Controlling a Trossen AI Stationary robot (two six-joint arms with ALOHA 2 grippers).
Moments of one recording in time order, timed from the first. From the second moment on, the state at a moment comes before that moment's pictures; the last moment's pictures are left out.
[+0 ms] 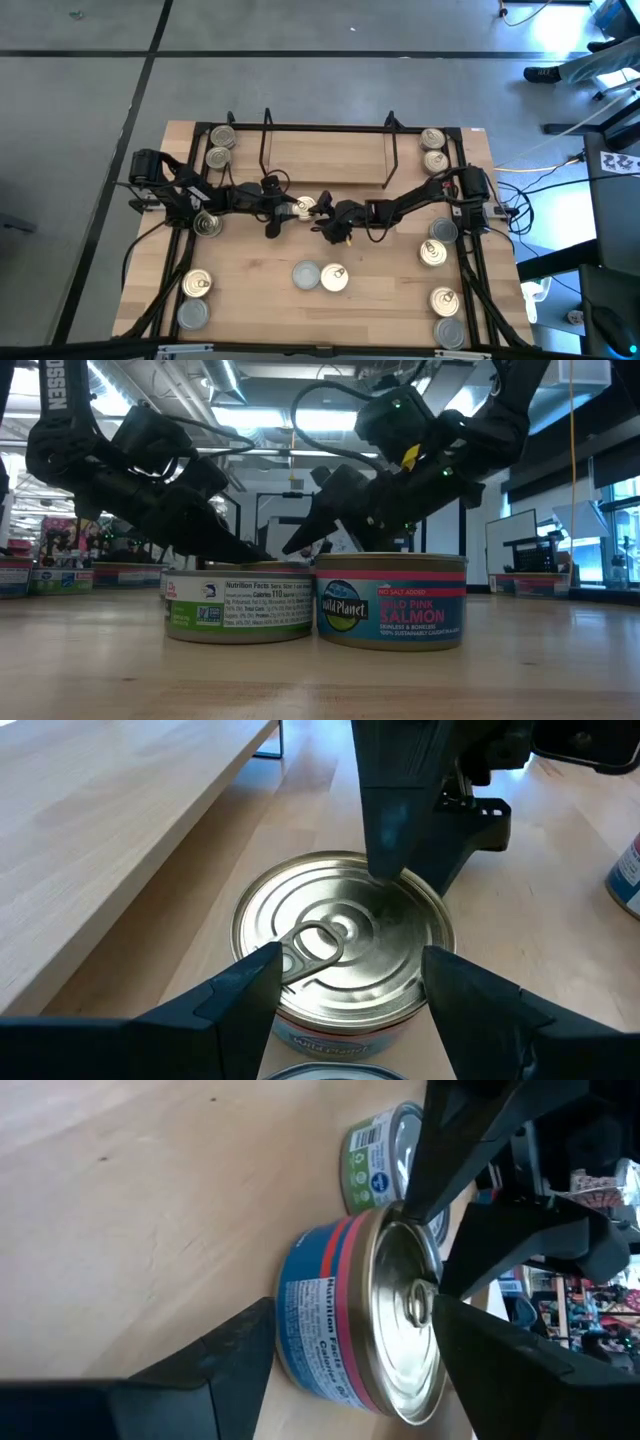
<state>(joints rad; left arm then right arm) 0.13 1.67 0.25 0.98 -0.02 -0.06 0.05 2.00 0.93 0.53 0.23 -1.06</state>
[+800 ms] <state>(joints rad) 0.13 1.67 0.17 1.11 -0.04 -0.10 0.02 2.00 0.99 0.40 0.25 -1.06</state>
